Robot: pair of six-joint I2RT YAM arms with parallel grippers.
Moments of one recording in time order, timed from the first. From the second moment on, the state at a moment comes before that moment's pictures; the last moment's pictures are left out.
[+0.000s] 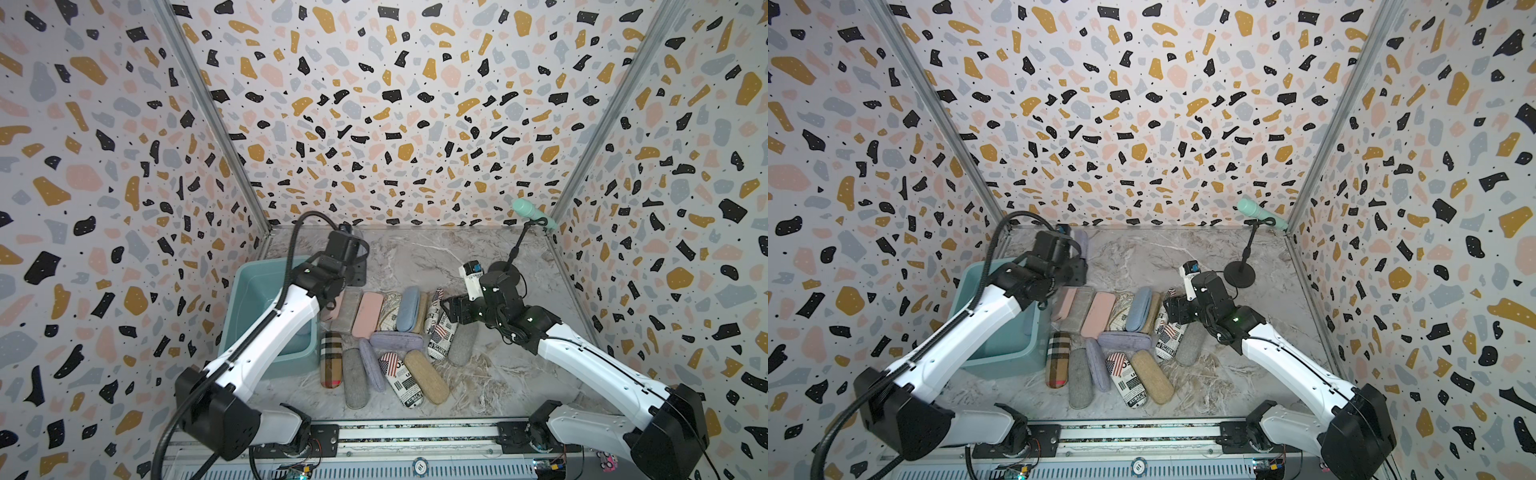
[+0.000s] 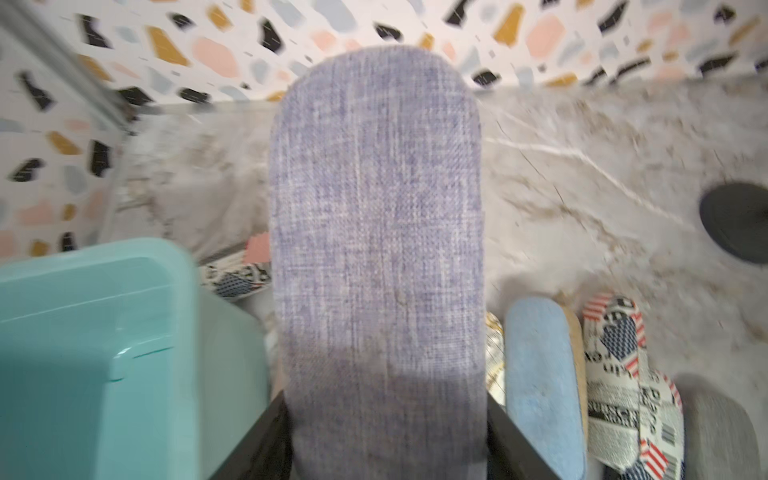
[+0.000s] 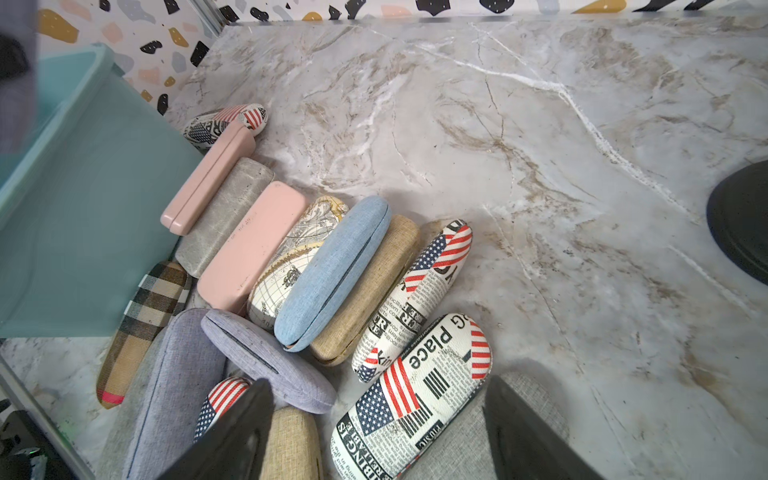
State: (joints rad) left arm -0.41 1.32 1.33 -0.75 -0.31 -0.30; right arm 0.63 1.14 0.88 -0.36 -0.05 0.32
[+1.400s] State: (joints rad) left arm 0.00 1.47 1.03 -0.70 -0.18 -0.21; right arm 0.57 1.11 0.81 -0.28 -0.22 0.27
